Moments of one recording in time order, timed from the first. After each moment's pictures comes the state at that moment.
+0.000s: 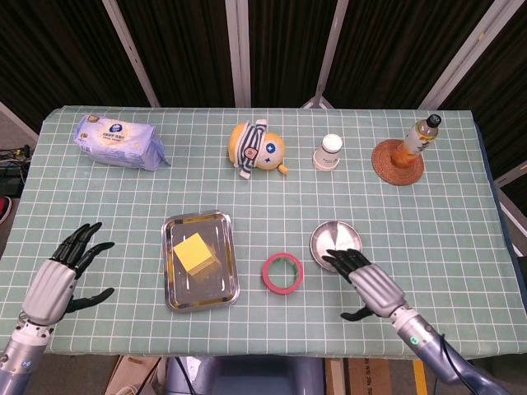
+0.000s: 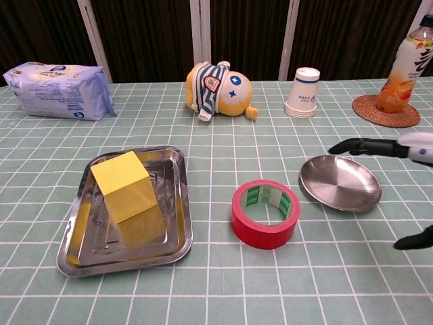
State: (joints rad) left arm -0.25 -1.28 0.12 -1.51 1.71 1.69 -0.13; right arm 0.45 -1.17 0.05 -1.83 -1.56 0.90 0.05
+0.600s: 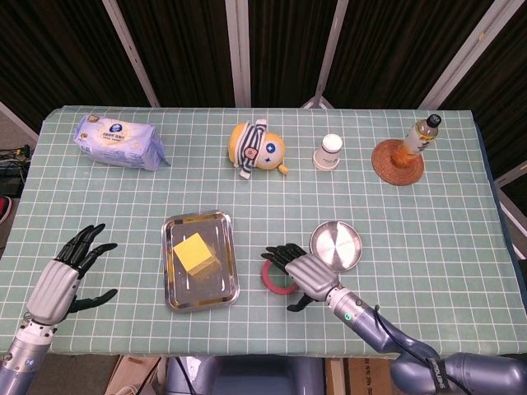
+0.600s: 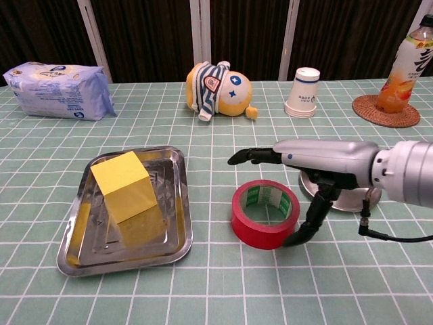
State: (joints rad) left arm -0.23 -1.30 0.08 -1.48 1.72 1.67 -0.17; right arm 0.69 -1.42 0.16 -1.78 -1.24 0.73 -0.19
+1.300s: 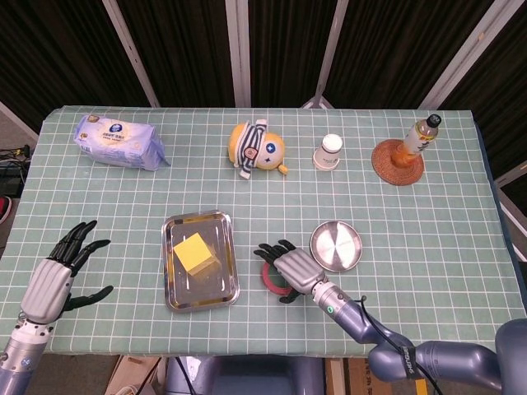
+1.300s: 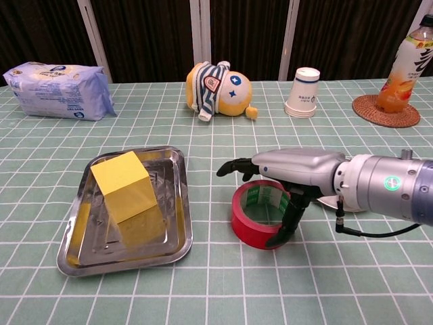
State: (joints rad) left arm -0.20 -1.30 0.04 -1.48 1.72 1.67 -0.18; right arm 0.77 -1.55 0.13 -1.65 -1.14 0.77 -0.31
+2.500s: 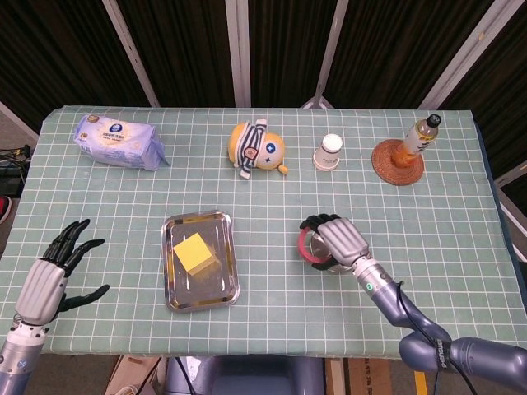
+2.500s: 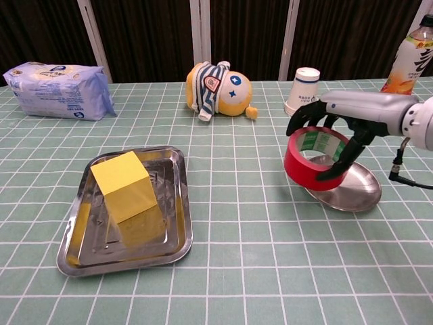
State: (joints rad) left arm -0.17 -1.30 0.01 -1.49 1.73 1.68 -0.19; right arm 0.72 -1.37 0.15 -1.61 -1.17 0.88 -0.16
